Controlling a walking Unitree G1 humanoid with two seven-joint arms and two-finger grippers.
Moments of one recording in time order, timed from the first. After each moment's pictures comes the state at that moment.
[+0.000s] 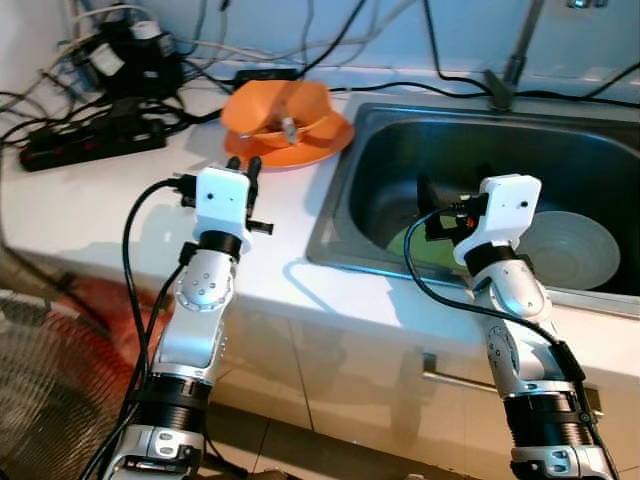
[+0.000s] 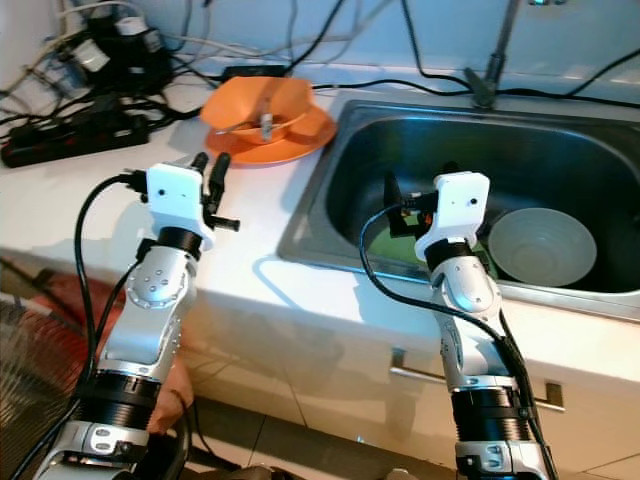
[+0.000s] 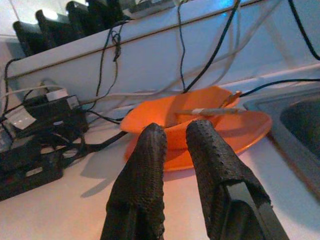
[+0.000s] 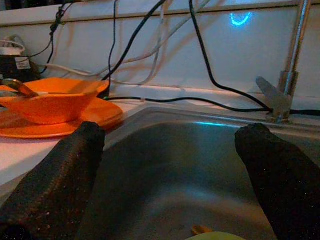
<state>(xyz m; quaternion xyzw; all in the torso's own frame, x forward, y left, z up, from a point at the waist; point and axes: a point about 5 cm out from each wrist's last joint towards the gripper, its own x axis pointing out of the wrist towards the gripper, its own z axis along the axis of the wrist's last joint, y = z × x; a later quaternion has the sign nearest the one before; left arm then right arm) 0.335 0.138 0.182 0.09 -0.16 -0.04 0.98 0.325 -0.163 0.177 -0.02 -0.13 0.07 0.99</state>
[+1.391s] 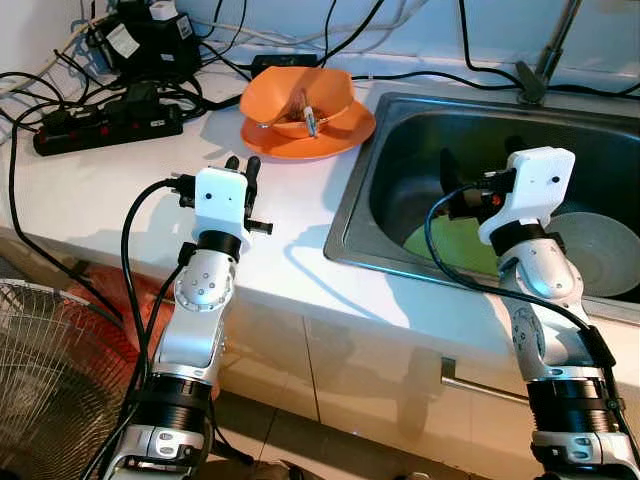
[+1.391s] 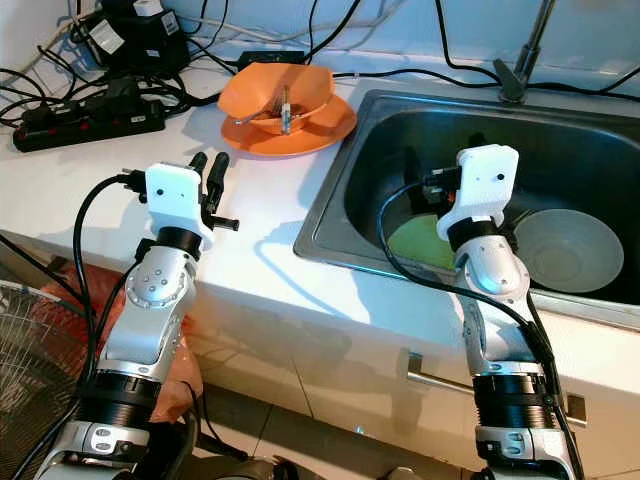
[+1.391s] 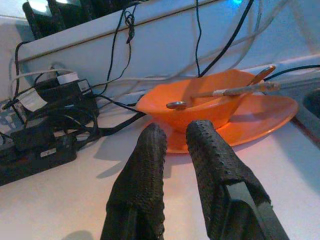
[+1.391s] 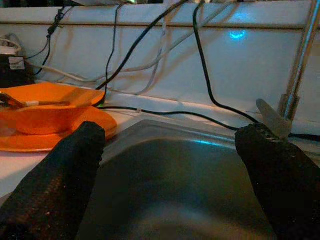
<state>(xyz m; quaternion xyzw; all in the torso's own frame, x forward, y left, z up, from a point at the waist) 0.335 0.137 0.182 0.09 -0.15 -0.04 0.98 0.329 -0.183 0.204 -0.05 -0.16 0.05 0.99</state>
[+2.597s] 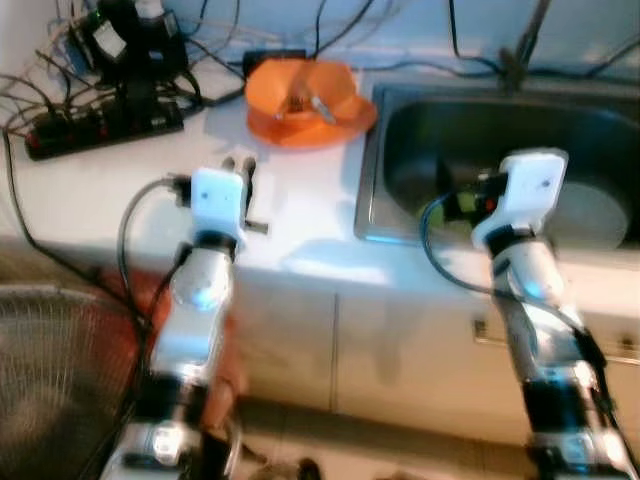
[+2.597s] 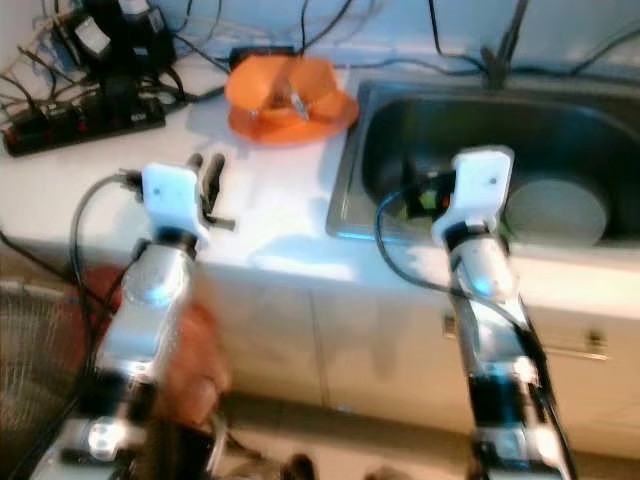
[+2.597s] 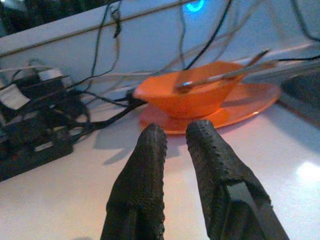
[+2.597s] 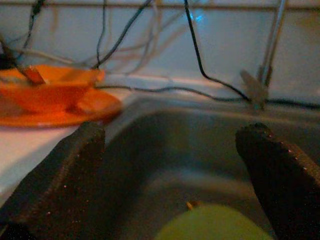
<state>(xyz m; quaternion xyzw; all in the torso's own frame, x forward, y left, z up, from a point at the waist) 0.336 0.133 0.178 0.09 -0.15 -0.05 0.98 0.330 -0.183 0.192 -0.04 -0.13 0.03 0.99</state>
